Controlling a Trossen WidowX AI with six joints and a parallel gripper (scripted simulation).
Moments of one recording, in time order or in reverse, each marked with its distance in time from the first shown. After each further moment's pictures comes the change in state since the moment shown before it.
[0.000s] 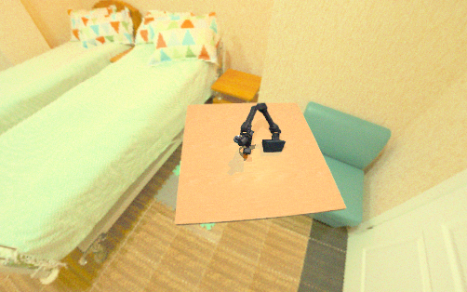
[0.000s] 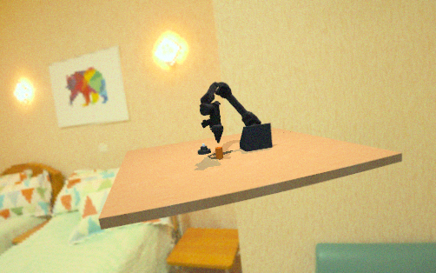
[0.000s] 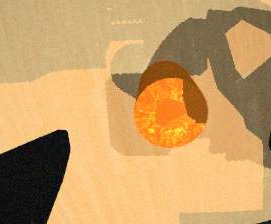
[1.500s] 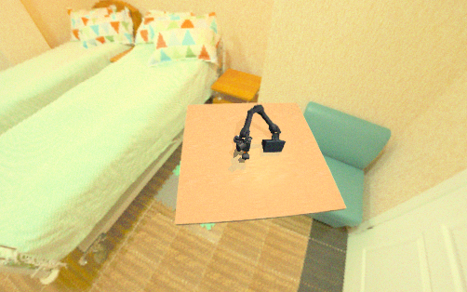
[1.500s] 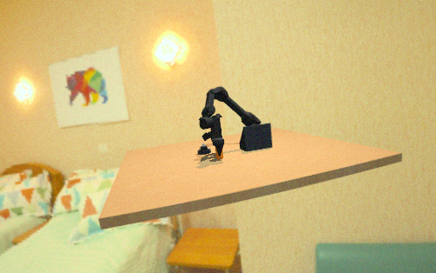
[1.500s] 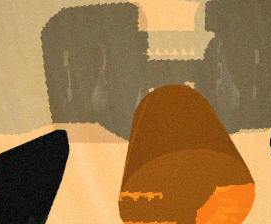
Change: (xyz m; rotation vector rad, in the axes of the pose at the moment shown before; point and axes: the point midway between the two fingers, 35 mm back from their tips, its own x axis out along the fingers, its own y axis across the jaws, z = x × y) arm 0.070 -0.002 0.001 0.016 0.008 0.004
